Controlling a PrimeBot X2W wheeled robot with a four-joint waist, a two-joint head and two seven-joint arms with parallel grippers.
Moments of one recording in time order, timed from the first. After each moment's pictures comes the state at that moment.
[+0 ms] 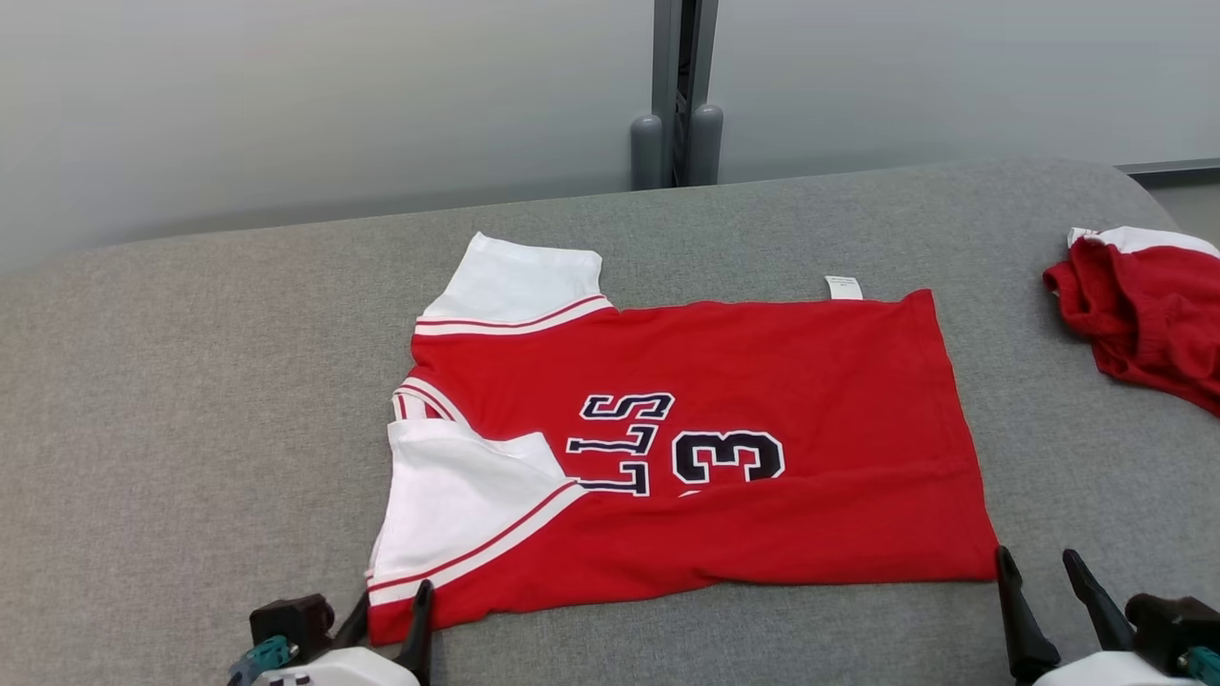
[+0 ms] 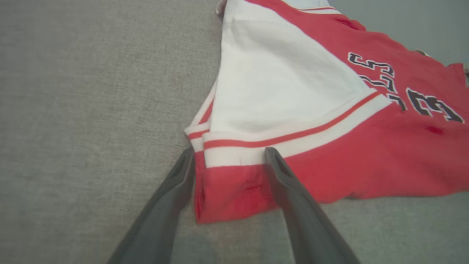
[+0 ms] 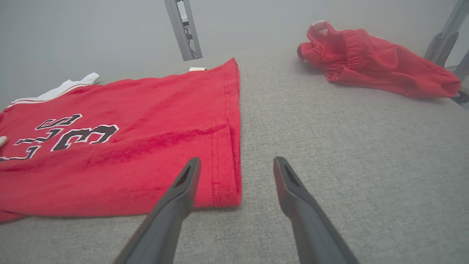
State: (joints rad) left arm -0.09 0.10 -0.28 0.58 -0.55 0.04 -0.11; right arm -0.02 -0.16 0.06 0.46 0.34 0.13 -0.26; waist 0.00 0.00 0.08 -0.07
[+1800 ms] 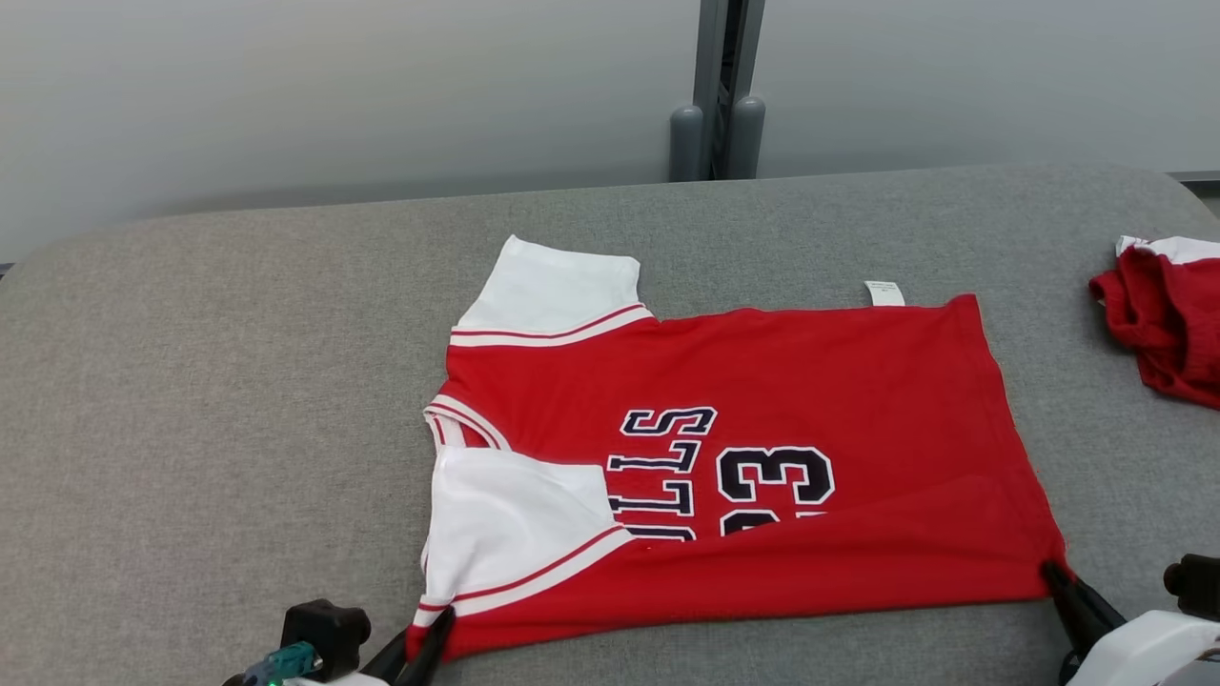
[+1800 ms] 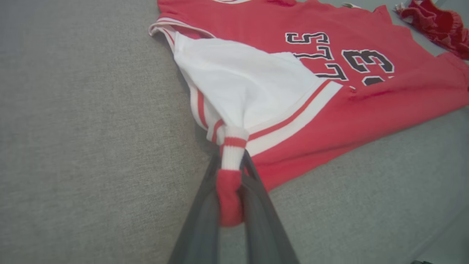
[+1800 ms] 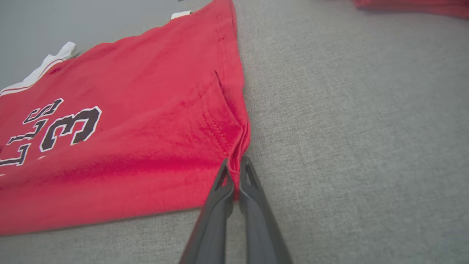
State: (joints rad) left arm 0.00 0.27 -0.43 0.25 -0.51 -0.03 0.04; right arm -0.11 -0.39 0.31 0.56 0.79 0.13 -0.10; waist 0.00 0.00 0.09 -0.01
